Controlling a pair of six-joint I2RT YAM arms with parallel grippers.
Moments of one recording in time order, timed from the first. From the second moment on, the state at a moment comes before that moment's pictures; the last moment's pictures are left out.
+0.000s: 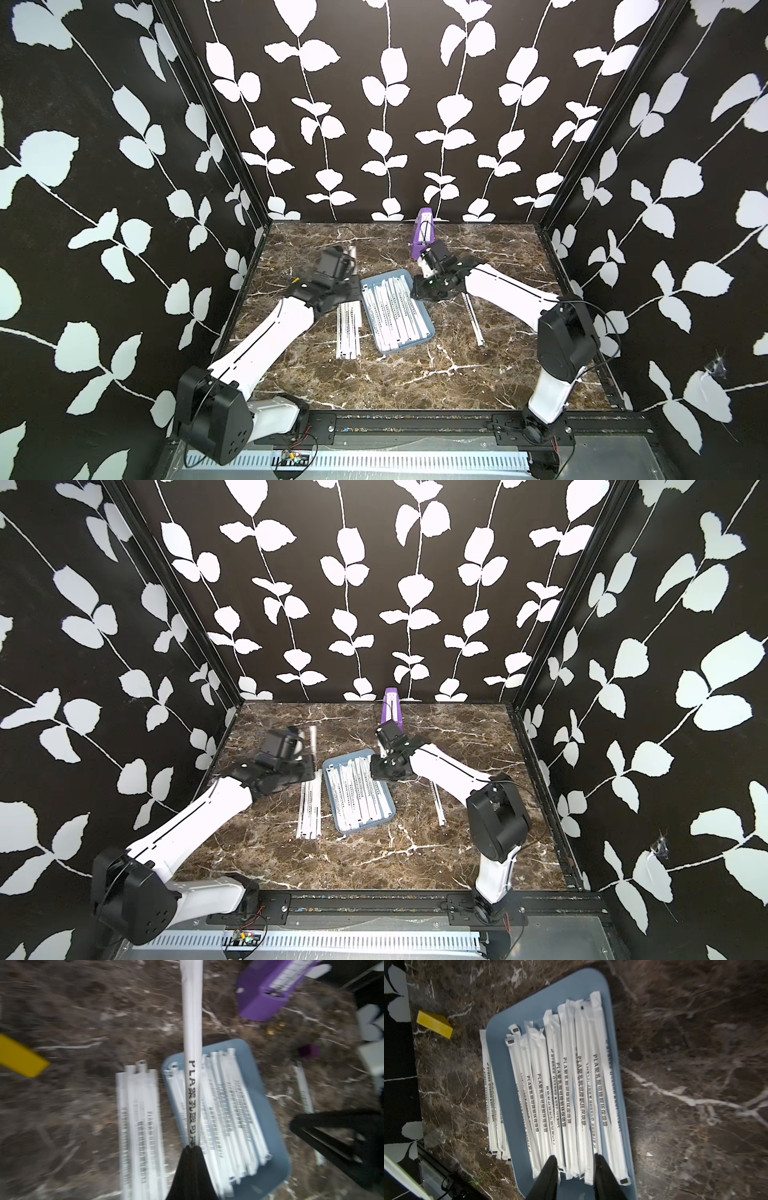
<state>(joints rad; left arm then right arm) -0.53 1.30 1.01 -0.52 -0.02 -0.56 0.64 1.78 1.42 -0.69 -0.20 0.58</state>
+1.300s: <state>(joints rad) -0.74 1.58 0.87 -0.40 -0.21 -0.91 0.62 1.75 1.34 -0.64 -0.23 0.58</state>
